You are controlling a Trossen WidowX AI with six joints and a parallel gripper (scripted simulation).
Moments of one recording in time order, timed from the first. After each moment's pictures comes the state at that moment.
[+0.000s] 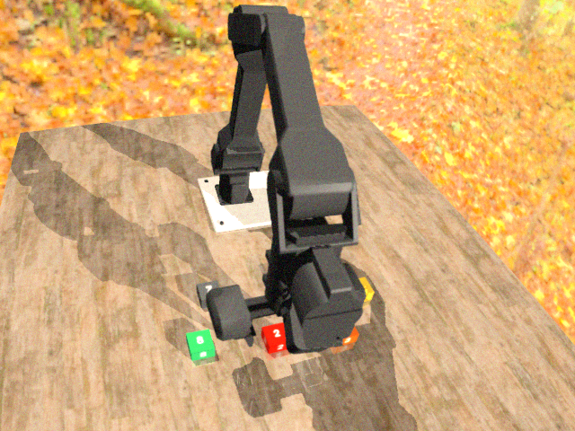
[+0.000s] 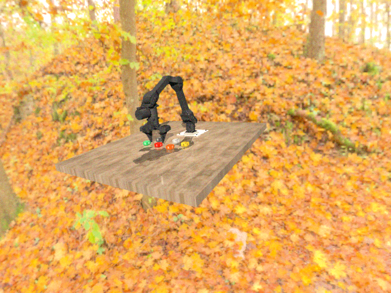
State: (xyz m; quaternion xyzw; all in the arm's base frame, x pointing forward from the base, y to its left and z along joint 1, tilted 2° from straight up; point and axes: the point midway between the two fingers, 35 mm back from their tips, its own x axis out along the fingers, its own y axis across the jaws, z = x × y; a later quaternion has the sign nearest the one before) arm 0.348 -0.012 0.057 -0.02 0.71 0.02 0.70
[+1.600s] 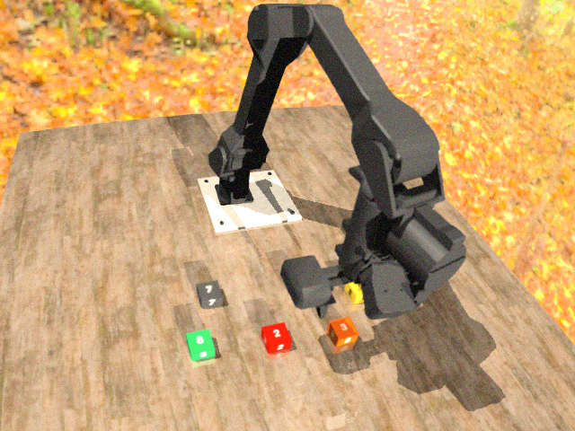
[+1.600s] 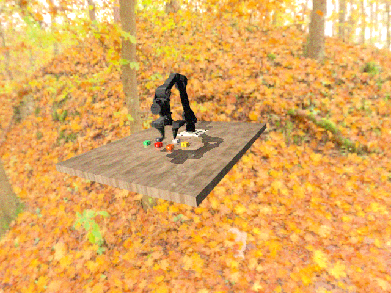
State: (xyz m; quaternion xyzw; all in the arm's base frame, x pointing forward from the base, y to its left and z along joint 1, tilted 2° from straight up) arm 0.343 0.080 0.086 -0.02 0.71 0.02 0.71
